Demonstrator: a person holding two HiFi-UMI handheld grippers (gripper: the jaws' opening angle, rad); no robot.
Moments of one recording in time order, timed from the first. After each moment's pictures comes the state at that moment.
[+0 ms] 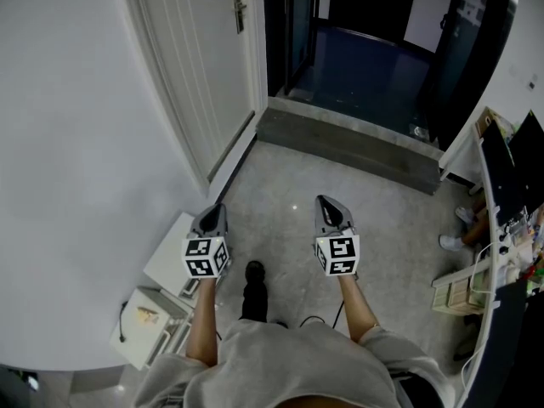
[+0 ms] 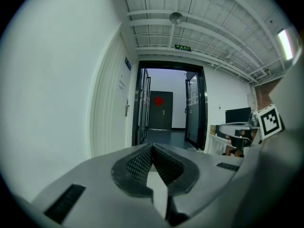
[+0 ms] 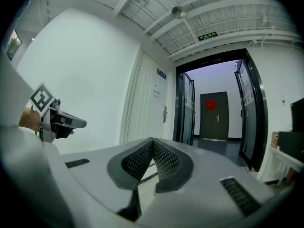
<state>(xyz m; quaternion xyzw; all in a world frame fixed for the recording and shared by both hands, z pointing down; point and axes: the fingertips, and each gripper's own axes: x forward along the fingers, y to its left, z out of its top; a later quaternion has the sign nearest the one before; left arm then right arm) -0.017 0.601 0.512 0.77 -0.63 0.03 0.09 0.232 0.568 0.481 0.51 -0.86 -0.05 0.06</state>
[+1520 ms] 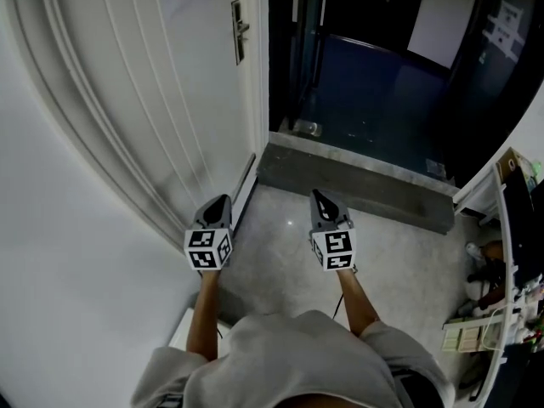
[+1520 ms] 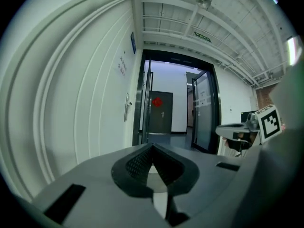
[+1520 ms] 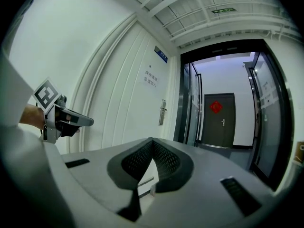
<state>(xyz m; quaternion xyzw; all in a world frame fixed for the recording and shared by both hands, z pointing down) -0.168 0.097 0.496 0.80 -0.59 0.02 0.08 0.054 0.088 0.465 0.52 -0.85 -0.07 0.08</state>
